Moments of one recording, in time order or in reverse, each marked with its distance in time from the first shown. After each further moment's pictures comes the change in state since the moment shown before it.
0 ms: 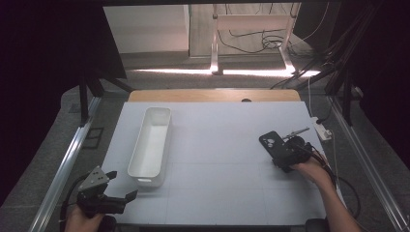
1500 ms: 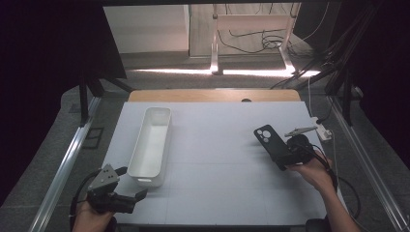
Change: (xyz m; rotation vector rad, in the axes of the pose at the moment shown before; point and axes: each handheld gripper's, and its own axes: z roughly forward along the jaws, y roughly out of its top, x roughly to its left) left arm -0.020 0.022 0.010 -0.054 -0.055 0.075; right arm 0.023 0.006 -0.044 -0.154 0.065 -0.003
